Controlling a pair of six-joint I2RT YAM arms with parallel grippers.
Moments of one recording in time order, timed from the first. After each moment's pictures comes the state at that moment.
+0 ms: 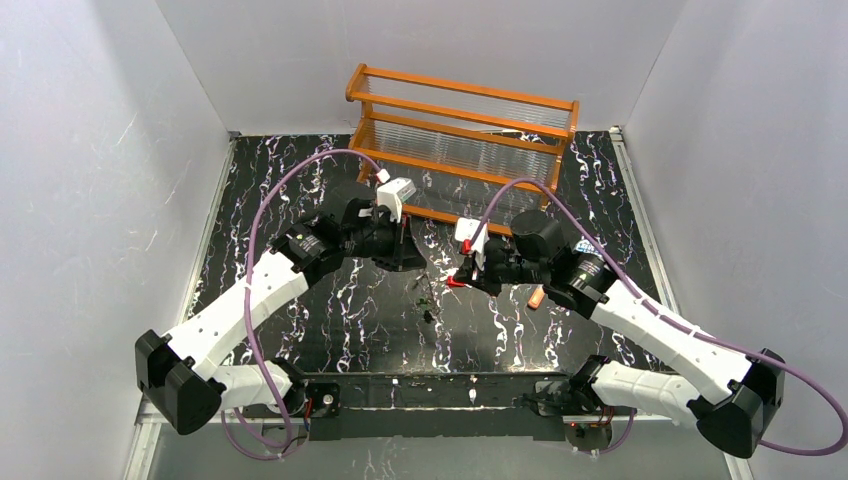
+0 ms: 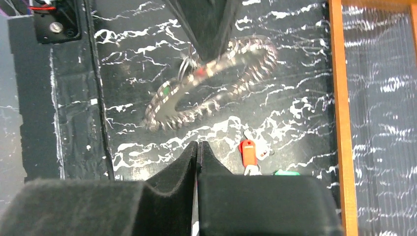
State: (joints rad) left arm -0.70 1.20 1.12 -0.55 0.43 -0.44; right arm 0.84 1.01 0.92 -0.40 -0.47 -0.34
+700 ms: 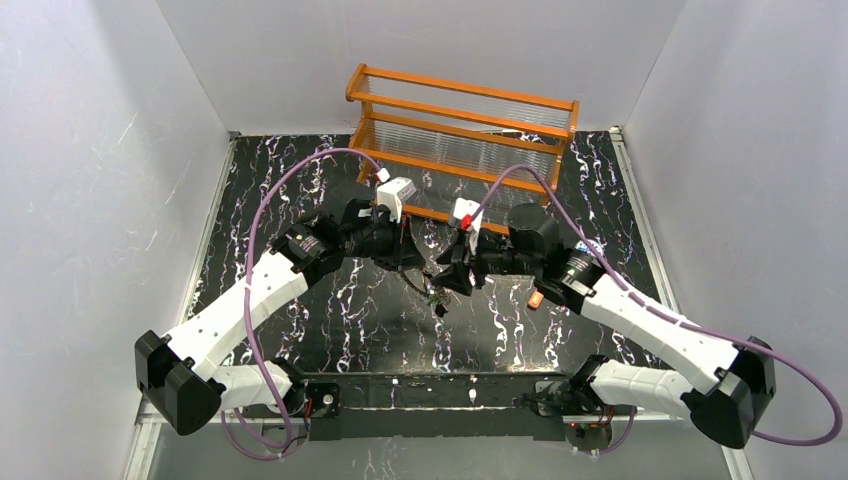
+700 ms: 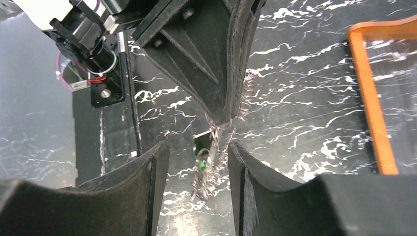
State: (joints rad) left arm -0.69 1.19 1.13 -0.56 0.40 -0.39; right arm 0.84 1.05 0.90 -0.18 -0.53 -0.08
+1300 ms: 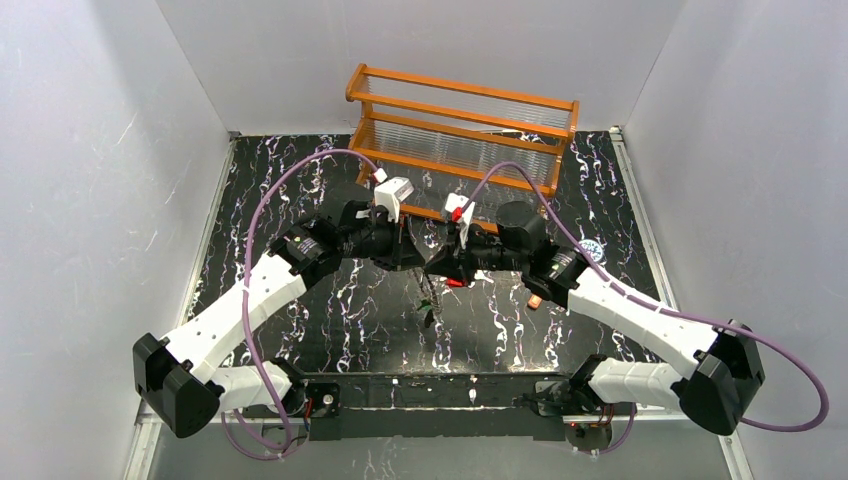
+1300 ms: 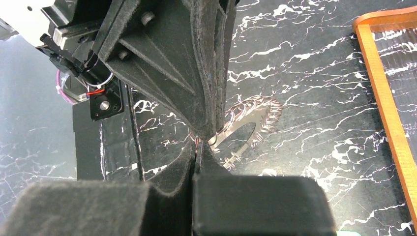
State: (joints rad) left arm -0.69 1.18 1.11 -0.54 0.41 -0.41; right arm 0.84 1.16 0.90 -0.08 -0.54 0.01
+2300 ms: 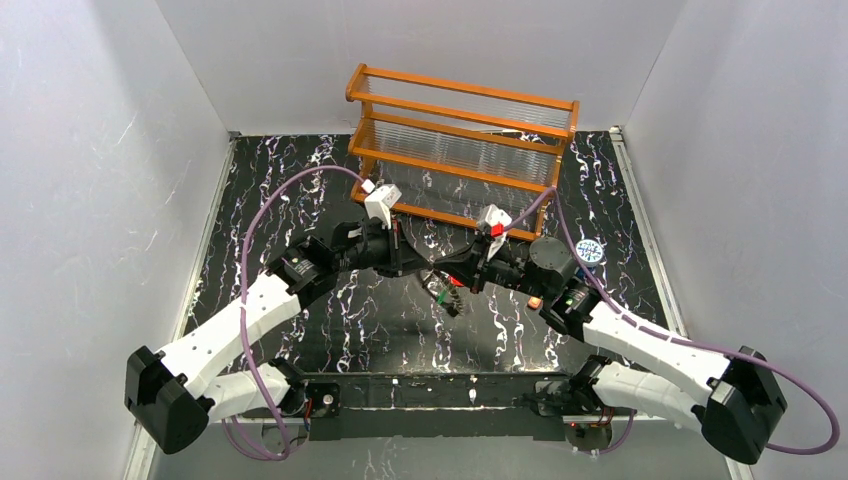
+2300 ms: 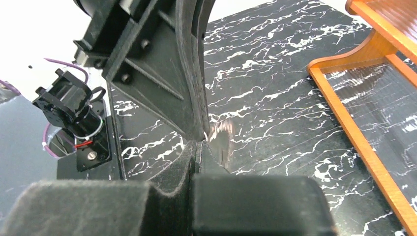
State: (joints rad) left arm -0.69 1.08 0.90 -0.28 0.40 -0.63; right arm 0.84 0.97 0.57 0.42 -0.38 0.17
